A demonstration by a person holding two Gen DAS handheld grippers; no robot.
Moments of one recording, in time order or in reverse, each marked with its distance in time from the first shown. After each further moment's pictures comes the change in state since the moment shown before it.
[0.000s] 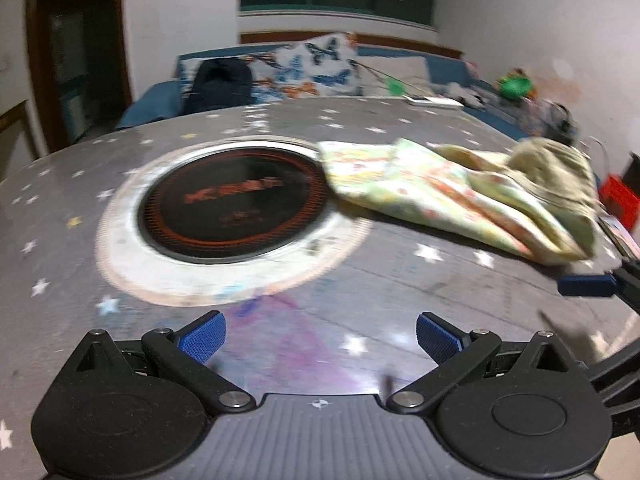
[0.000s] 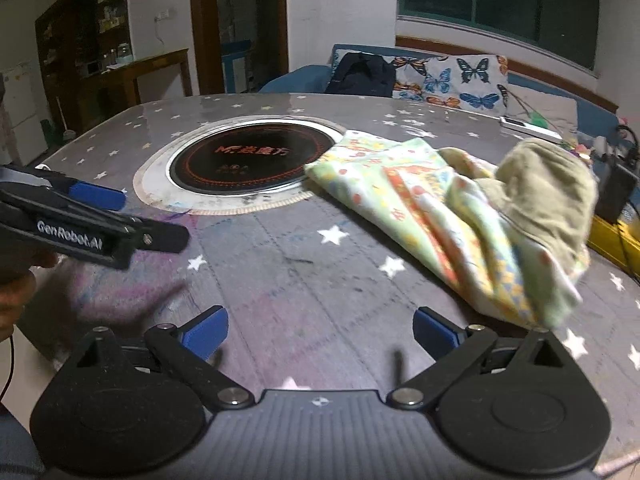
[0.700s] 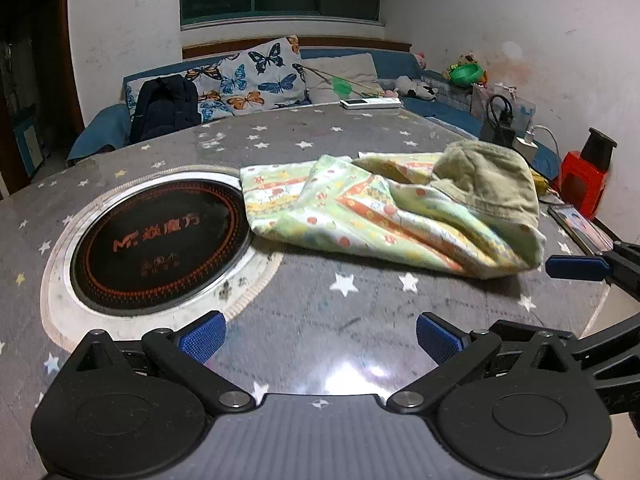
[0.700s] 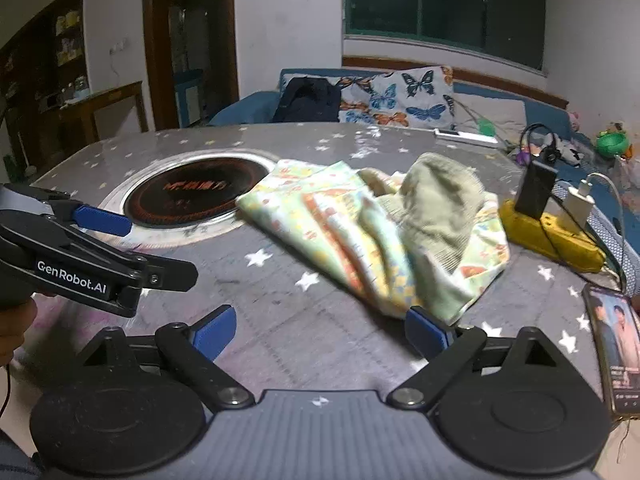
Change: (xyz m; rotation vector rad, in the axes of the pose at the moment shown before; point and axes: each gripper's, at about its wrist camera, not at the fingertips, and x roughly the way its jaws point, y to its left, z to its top) left arm 0.005 -0.048 0.030 0.090 -0.019 -0.082; right arm -0.034 -0.039 -0.002 0.088 -0.080 -0.115
